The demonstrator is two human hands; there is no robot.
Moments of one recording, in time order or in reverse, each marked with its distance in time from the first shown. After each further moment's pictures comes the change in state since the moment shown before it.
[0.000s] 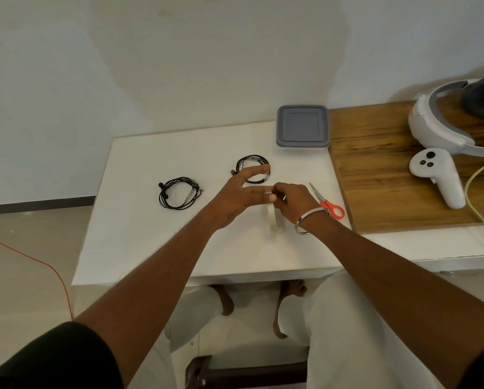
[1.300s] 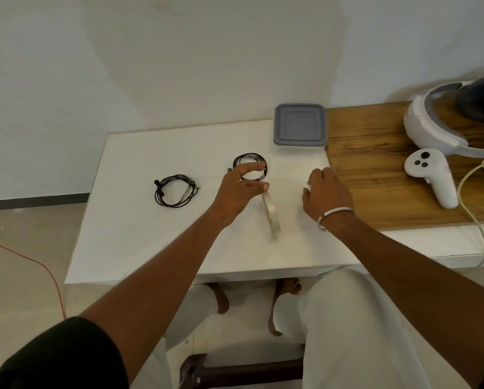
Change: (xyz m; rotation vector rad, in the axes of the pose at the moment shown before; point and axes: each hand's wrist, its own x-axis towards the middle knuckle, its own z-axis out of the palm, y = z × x) left_hand 0.008 -0.005 0.010 -0.050 0.233 0.010; right_hand -0.012 0.046 -0.022 -0.458 0.310 0.118
